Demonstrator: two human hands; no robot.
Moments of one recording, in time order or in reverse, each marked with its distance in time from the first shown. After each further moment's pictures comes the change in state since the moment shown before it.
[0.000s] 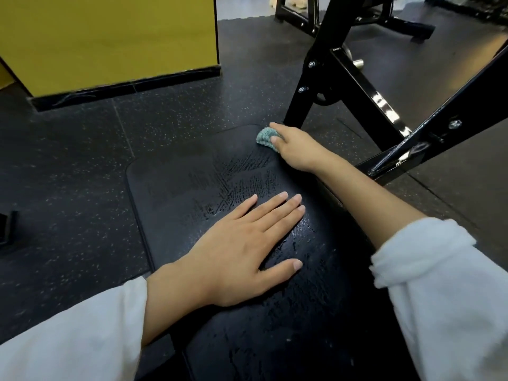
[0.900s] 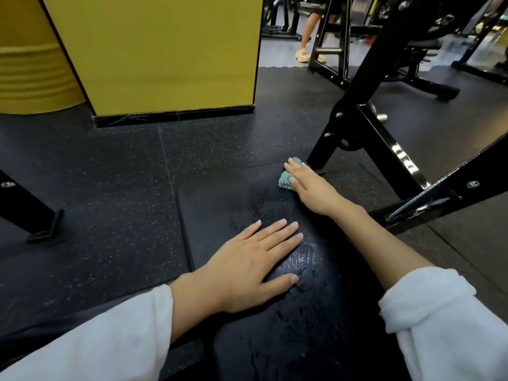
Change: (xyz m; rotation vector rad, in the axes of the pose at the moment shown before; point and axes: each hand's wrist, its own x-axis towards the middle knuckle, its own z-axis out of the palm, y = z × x) left_hand -0.021 -0.009 -0.005 -0.039 0.038 -0.133; right_hand -0.011 -0.009 0.011 -0.038 0.002 -0.231
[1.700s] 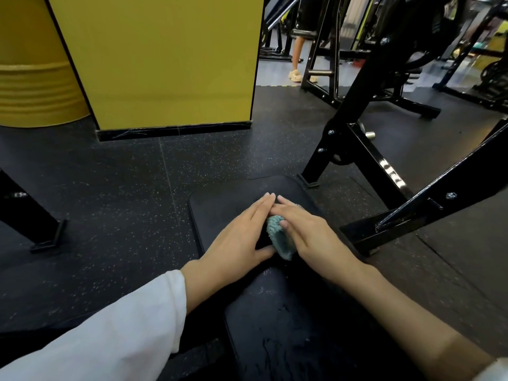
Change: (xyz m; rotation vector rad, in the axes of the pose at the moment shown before) left_hand -0.002 -0.013 -0.019 -0.348 0.361 -0.155; right_hand -0.104 -0.066 0.008 0.174 0.136 -0.298
